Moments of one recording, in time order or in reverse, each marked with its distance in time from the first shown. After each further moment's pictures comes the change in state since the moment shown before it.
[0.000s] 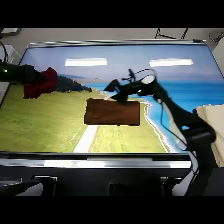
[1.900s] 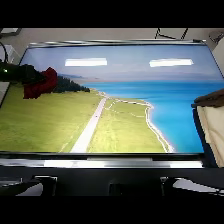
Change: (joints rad) left arm -0.003 0.000 -0.003 0.006 0.018 -0.005; right arm -1.189 0.431 0.256 -0.308 0.498 0.084
